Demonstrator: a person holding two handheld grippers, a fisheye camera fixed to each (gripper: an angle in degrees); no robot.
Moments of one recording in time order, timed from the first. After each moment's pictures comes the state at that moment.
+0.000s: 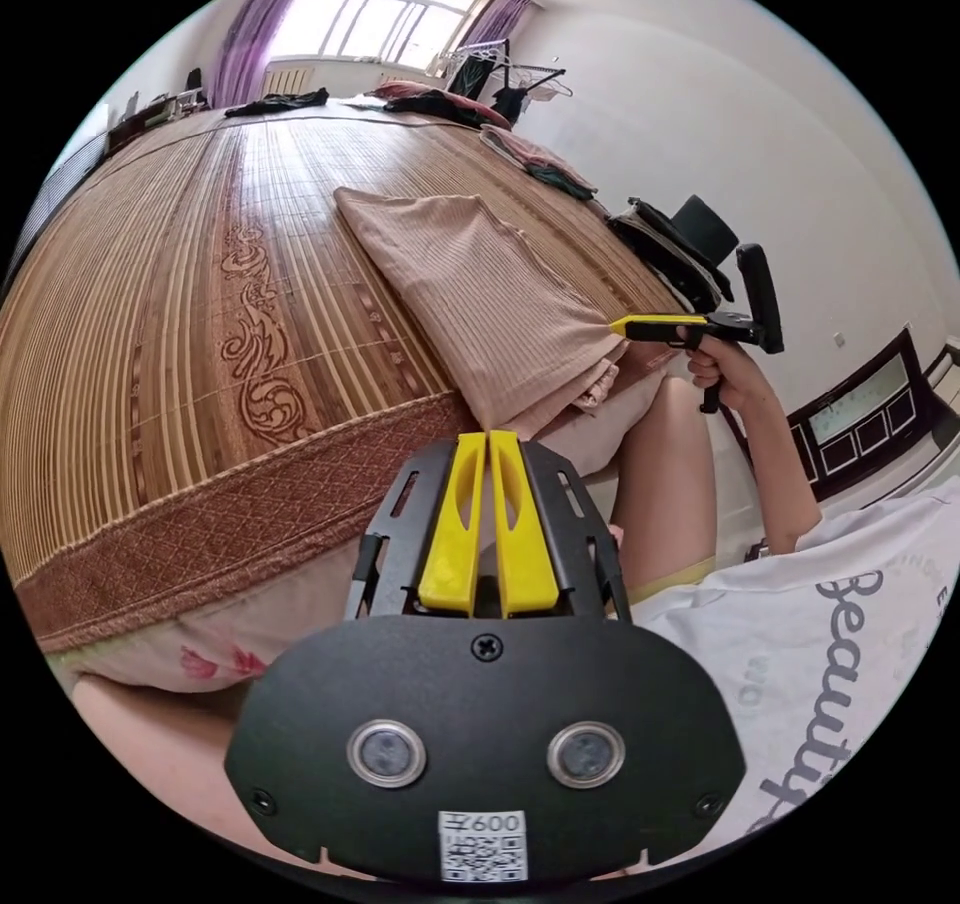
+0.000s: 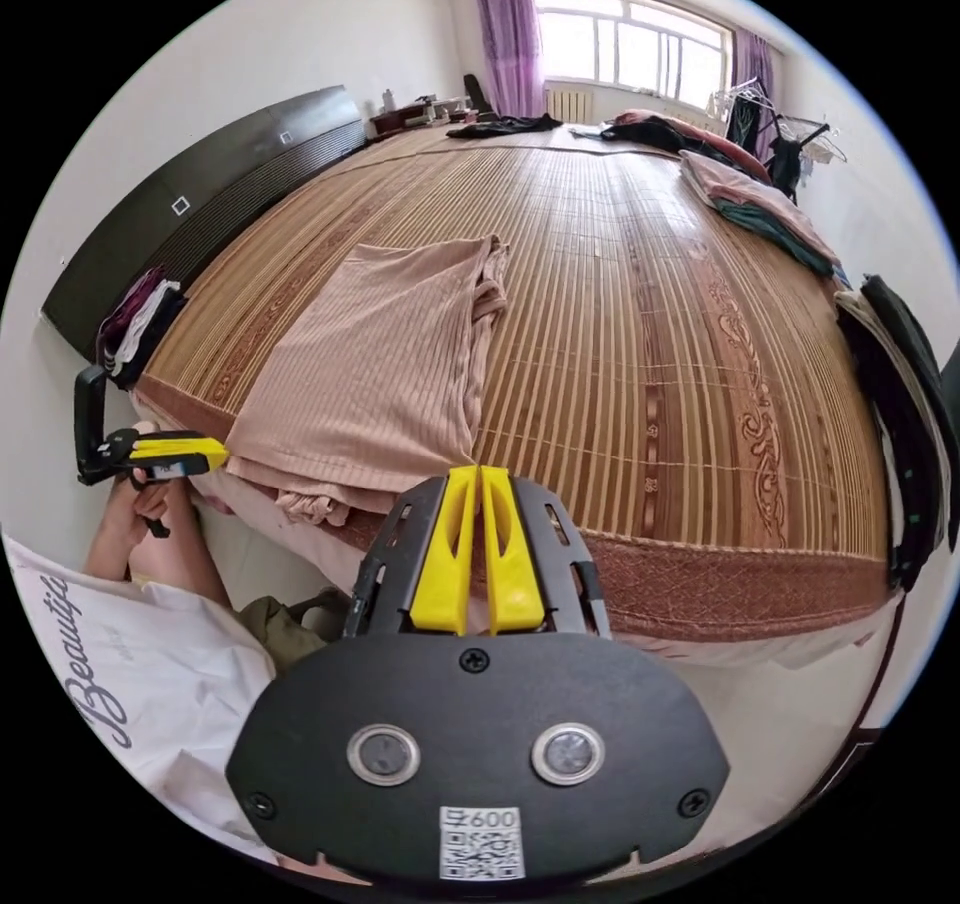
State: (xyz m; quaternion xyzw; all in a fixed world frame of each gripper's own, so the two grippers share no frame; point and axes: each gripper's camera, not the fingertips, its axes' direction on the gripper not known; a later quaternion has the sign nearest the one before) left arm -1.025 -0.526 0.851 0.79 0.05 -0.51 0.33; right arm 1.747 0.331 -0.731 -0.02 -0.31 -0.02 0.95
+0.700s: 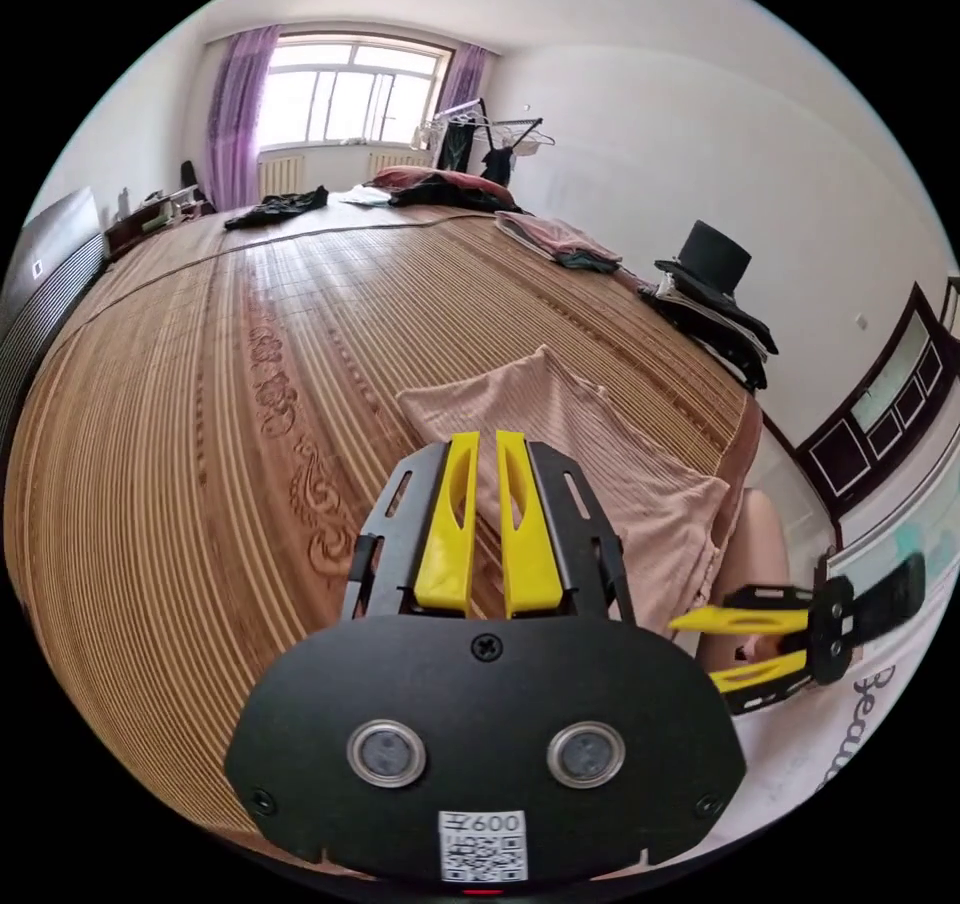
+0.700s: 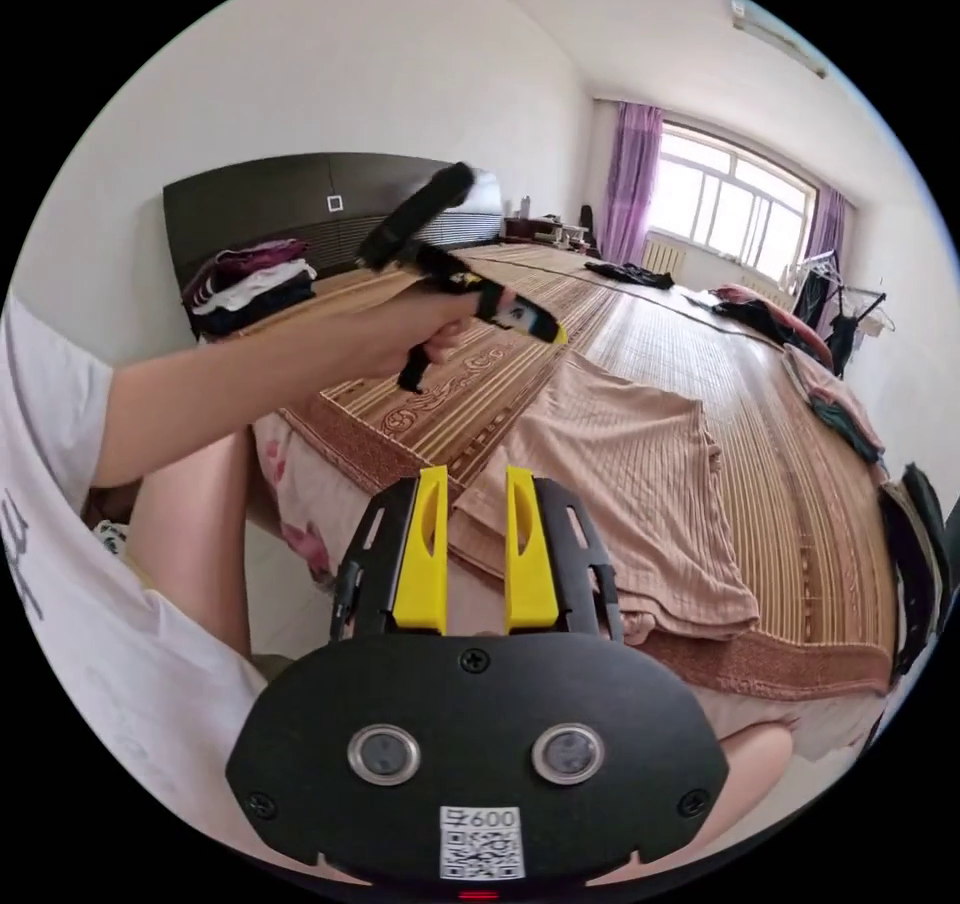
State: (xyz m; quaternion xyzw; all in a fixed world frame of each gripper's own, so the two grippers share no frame) left arm -1.134 -0.359 0.817 0.78 -0.09 -0.53 0.32; right arm 1.601 0.395 -0.783 0.19 -0.32 -0.13 0.92
